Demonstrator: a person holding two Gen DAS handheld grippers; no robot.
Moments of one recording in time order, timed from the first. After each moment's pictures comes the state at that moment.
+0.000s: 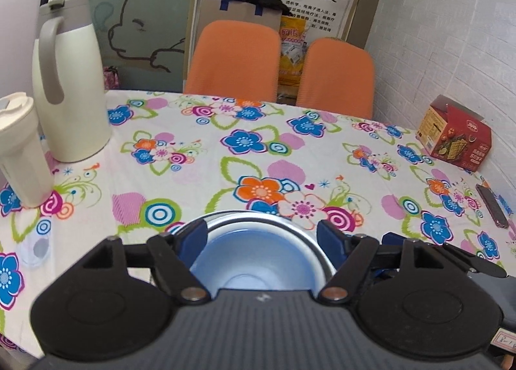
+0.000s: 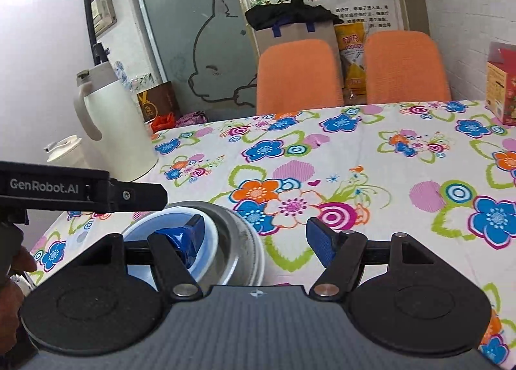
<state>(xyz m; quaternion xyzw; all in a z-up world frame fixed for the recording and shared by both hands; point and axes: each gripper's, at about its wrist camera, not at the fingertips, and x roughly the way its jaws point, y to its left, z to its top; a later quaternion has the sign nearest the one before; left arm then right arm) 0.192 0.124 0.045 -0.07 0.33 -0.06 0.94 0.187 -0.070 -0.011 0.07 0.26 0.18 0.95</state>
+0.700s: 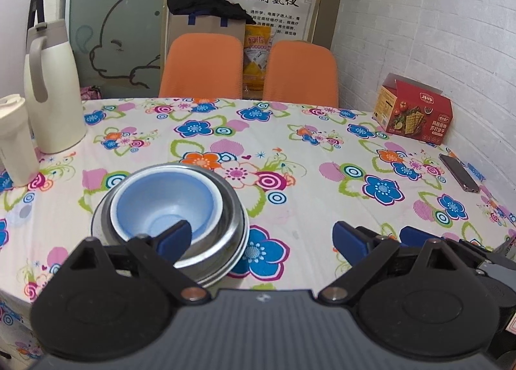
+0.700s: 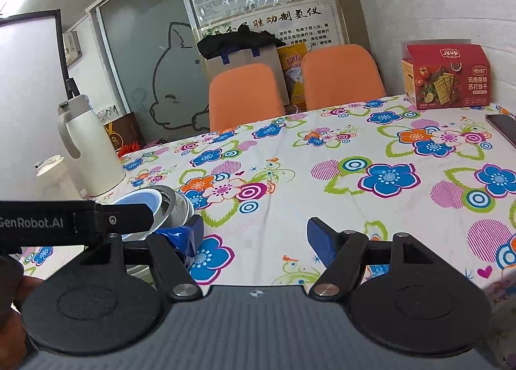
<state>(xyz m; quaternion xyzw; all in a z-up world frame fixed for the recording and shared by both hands) 0.100 0.042 0.027 -0.03 0.30 -0.08 0.95 0.093 -0.147 -0.020 0.10 0.23 0.11 0.96</state>
